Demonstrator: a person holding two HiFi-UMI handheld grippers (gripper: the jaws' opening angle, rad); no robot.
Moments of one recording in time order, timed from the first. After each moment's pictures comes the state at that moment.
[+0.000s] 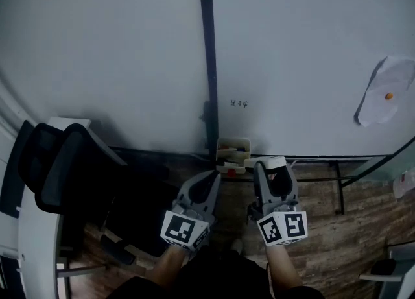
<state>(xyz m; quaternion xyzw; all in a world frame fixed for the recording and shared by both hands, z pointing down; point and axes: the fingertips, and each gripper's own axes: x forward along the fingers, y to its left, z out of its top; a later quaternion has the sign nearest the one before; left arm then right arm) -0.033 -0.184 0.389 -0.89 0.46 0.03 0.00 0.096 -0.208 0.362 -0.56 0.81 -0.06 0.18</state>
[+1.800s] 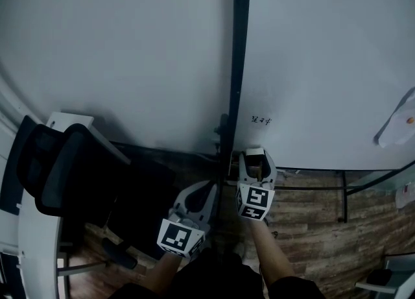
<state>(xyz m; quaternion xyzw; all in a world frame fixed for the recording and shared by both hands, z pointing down) -0.087 -0.226 0.424 -0.87 0.48 -0.01 -0.03 0.022 -0.346 0.491 -0.62 0.78 -0.03 -0.02</state>
